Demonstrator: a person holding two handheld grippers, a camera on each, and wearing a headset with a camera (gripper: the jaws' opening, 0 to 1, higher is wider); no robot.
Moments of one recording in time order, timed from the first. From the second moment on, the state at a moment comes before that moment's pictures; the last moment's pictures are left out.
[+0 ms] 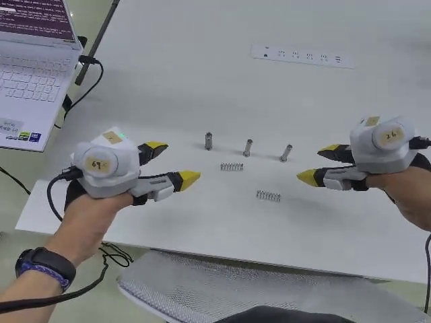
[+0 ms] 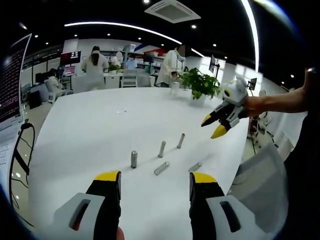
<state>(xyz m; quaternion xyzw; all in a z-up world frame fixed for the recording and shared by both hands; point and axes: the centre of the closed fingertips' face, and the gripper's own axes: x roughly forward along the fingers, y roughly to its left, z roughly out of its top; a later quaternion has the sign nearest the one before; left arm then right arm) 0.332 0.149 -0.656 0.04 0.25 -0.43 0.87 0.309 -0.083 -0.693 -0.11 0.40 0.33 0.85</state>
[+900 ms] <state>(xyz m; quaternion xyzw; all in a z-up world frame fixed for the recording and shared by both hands) 0.346 0.107 -0.668 0.07 0.27 -0.47 0.84 0.286 -0.102 -0.682 -0.05 0.37 0.30 0.88</state>
